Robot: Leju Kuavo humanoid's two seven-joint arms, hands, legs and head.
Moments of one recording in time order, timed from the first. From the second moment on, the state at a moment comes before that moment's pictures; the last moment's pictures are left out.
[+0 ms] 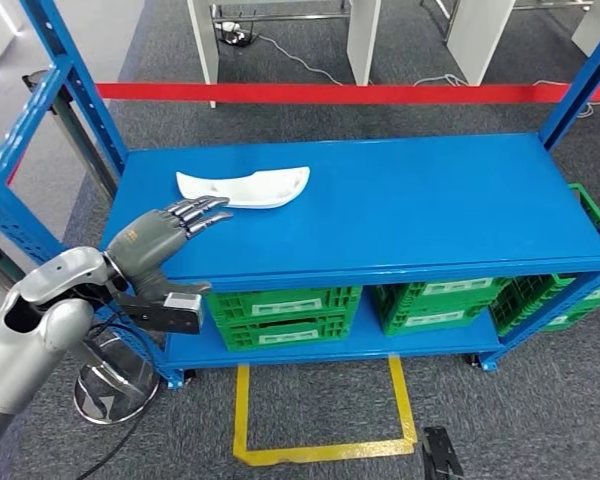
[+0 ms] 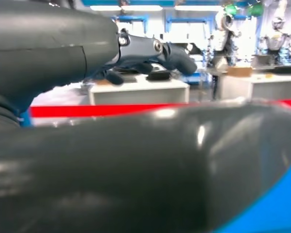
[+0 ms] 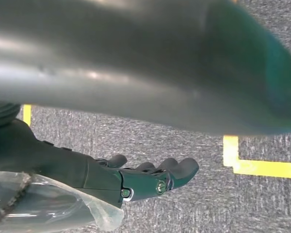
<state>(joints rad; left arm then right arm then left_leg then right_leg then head) -0.63 0.30 -0.60 -1.47 -0.75 -0.16 -0.27 -0.13 0.09 -0.67 -0.25 0.84 -0.15 -0.28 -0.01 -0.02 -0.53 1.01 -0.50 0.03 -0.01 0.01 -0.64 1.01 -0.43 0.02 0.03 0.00</state>
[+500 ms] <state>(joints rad) -0.65 0.29 -0.65 -1.46 -0.75 -0.11 -0.27 -0.14 0.10 -0.66 -0.25 0.85 -0.15 -0.28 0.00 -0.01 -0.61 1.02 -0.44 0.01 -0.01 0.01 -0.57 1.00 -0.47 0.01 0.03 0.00</state>
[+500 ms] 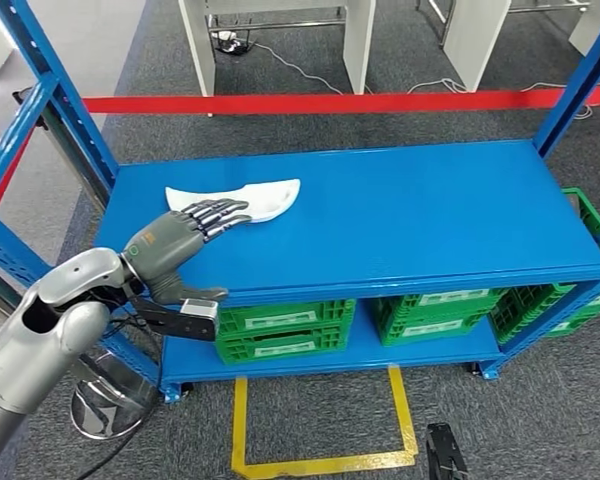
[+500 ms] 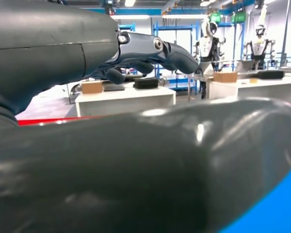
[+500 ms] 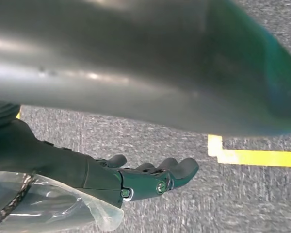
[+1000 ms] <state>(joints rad) -0.65 0.29 -0.67 -1.46 -0.75 -0.11 -0.27 -0.14 0.10 -0.66 -0.25 0.85 -0.15 -0.28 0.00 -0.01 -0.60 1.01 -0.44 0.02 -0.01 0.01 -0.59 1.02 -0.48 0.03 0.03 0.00</state>
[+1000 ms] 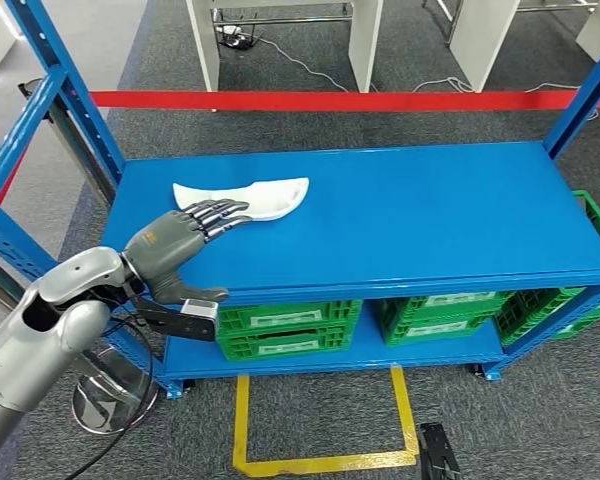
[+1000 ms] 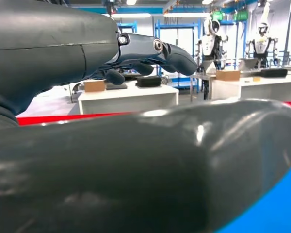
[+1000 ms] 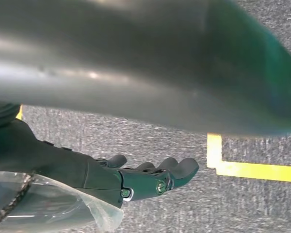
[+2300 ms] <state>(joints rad) -0.62 0.32 -0.63 -1.42 -0.72 -0.11 -0.27 -0.14 0.10 -0.66 -0.25 0.85 -0.16 -0.28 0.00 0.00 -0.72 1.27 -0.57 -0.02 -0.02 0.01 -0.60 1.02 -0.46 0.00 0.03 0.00</state>
